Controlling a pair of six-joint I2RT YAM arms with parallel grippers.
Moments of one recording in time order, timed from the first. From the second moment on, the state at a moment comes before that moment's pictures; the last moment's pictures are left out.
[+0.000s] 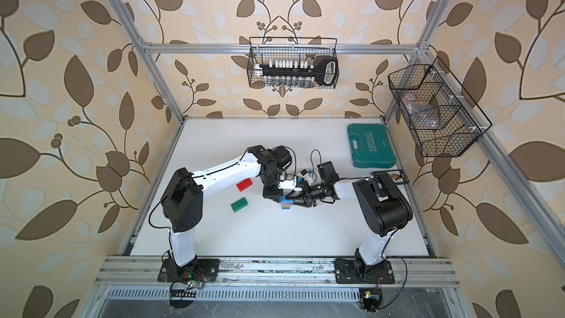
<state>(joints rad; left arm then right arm) -0.87 1.94 1.59 -1.11 0.19 0.71 0.33 1.76 0.70 0.04 -1.11 0.71</state>
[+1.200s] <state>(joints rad) -0.90 1.98 1.62 -1.11 0.08 0.60 0.32 1.76 0.71 0.02 -1.11 0.70</state>
